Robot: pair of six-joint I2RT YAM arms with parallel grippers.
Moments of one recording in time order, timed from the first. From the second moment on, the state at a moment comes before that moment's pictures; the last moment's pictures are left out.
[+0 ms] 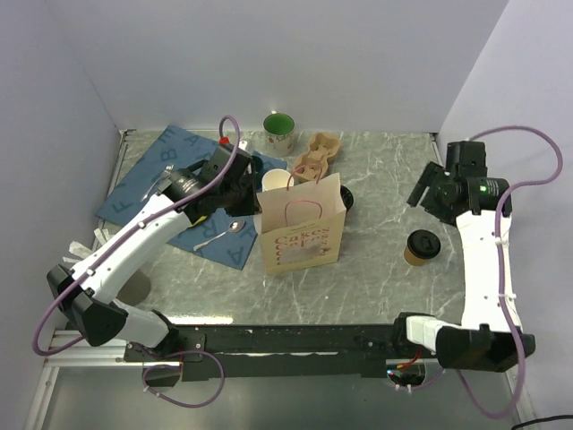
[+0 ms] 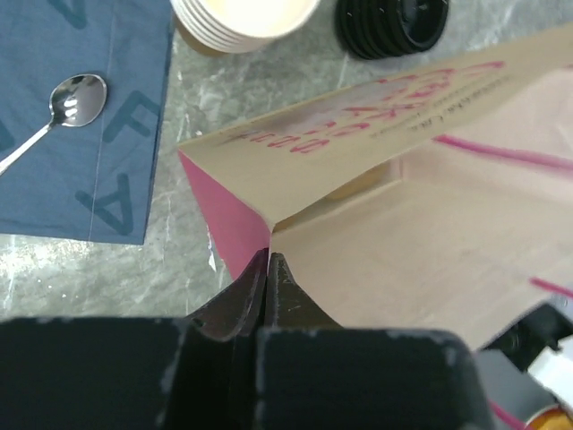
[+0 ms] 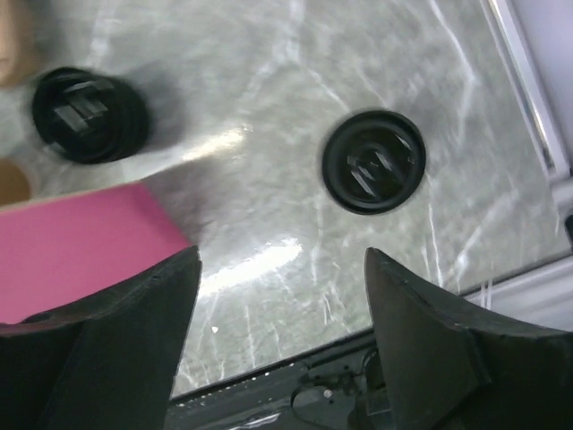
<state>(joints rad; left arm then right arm) -0.71 1.41 1.52 -0.93 -0.08 -0.70 -0.06 1.17 1.50 -1.24 0.16 0.40</state>
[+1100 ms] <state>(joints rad) -0.71 1.26 1.48 -0.97 0.01 -0.60 -0.33 1.36 1.20 -1.10 0.13 0.40</state>
